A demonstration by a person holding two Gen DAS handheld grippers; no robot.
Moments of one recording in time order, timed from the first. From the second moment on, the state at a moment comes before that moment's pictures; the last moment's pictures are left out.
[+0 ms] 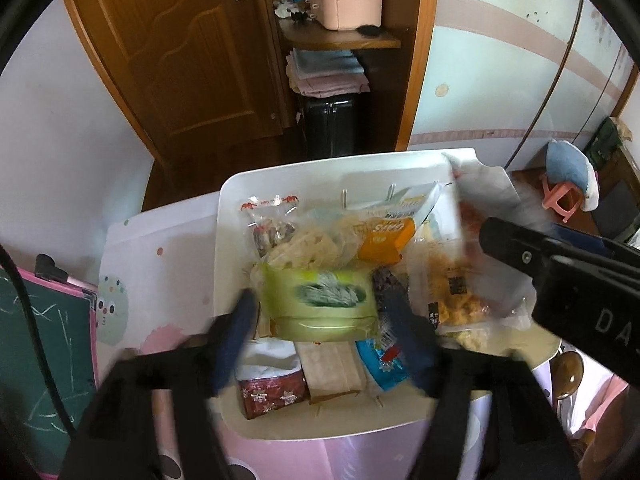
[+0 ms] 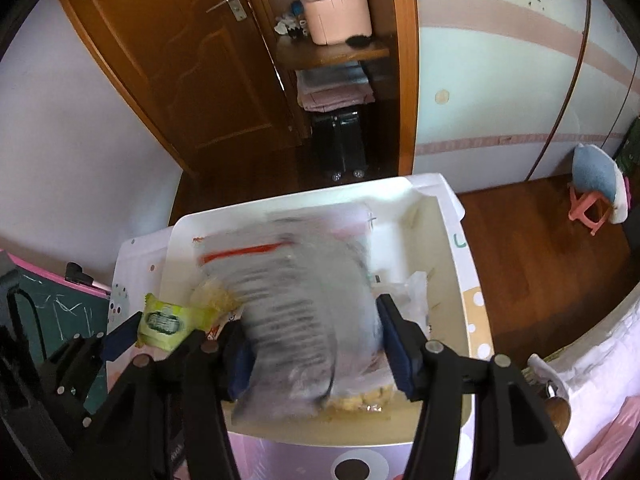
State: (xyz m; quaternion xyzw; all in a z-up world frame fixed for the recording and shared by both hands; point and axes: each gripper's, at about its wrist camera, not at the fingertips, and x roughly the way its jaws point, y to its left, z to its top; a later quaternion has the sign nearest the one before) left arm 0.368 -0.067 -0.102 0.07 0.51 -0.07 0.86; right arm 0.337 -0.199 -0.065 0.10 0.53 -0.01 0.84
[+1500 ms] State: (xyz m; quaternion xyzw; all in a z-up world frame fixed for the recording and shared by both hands) left arm 0.244 0.004 -0.070 0.01 0.49 -0.02 0.87; right arm 0.214 -0.175 -0.053 0.09 0.53 0.02 0.84
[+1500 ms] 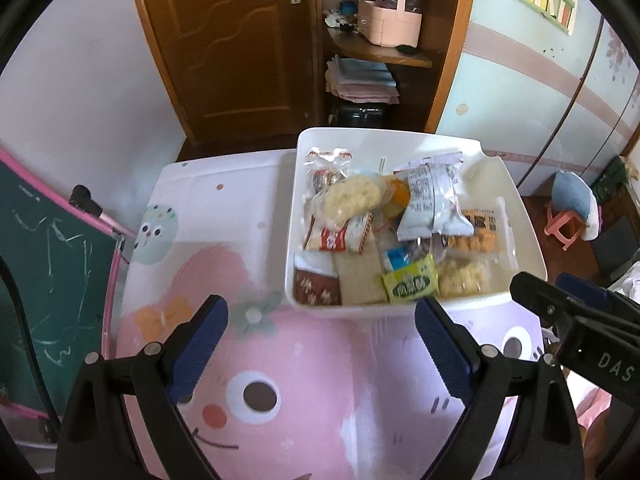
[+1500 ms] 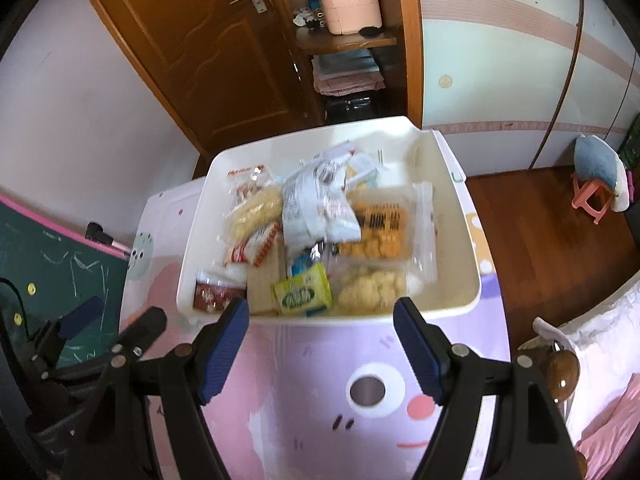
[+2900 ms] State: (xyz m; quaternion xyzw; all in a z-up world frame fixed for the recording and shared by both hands) left arm 0.037 0.034 0.022 0.00 0.46 -0.02 0.89; right arm 0.021 -0.144 0.046 0.08 0.49 0.05 0.86
